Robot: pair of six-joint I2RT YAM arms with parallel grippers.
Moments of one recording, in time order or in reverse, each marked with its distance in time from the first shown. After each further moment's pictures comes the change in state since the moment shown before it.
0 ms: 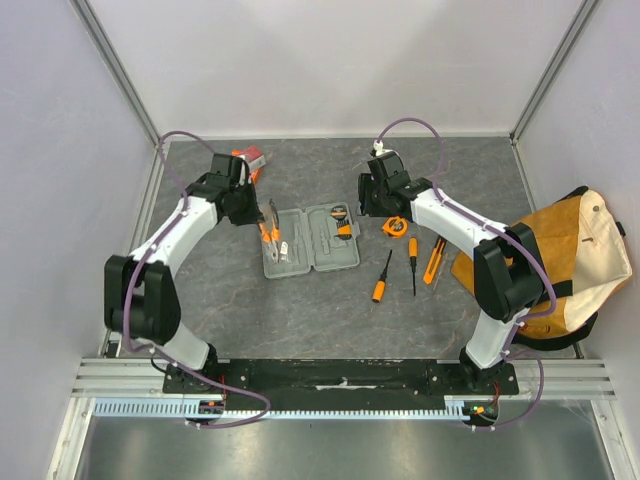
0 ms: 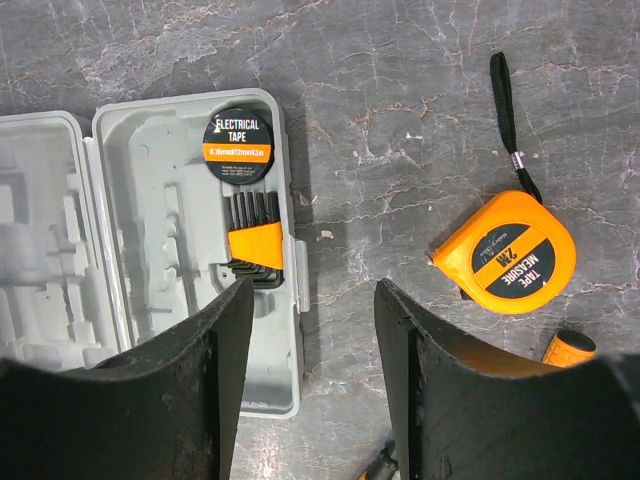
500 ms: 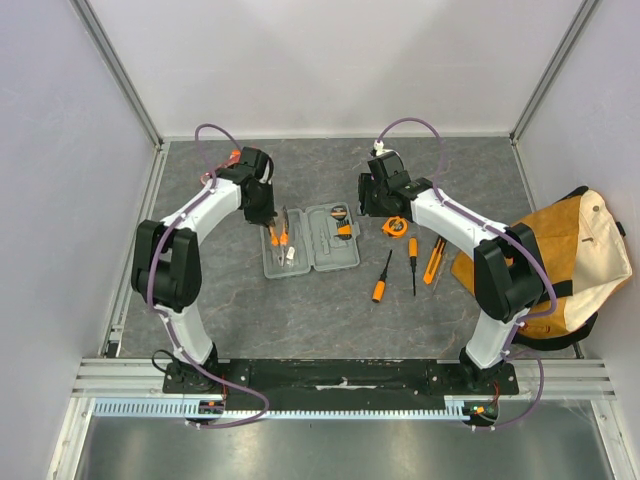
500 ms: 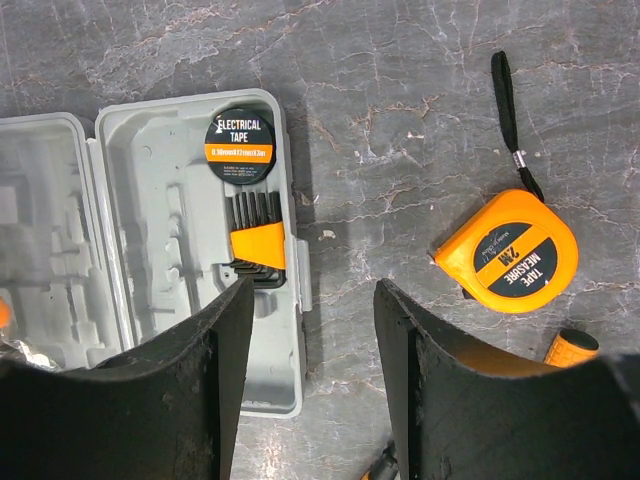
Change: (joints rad) left arm -0.080 0.278 0.216 -0.110 -0.060 0.051; right arm 0.000 -0.002 0.000 0.000 0.000 0.006
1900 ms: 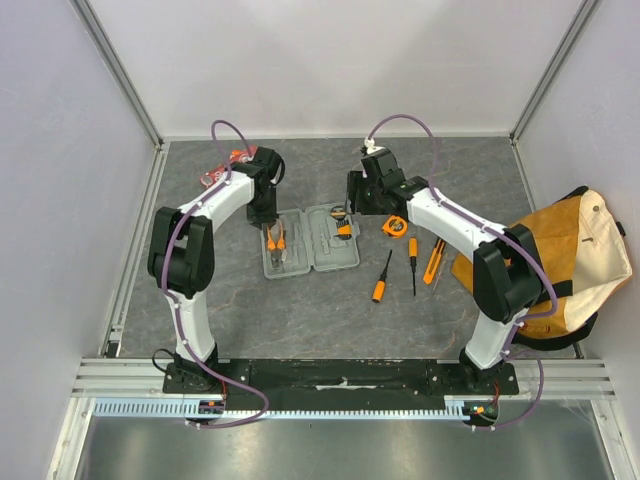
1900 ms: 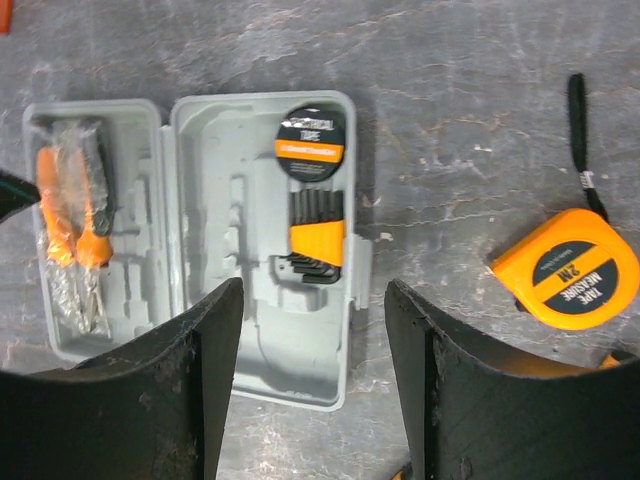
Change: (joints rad) left arm -0.040 0.156 0.130 -0.132 -0.179 0.016; right arm 0.028 0.000 0.034 0.004 -0.058 0.003
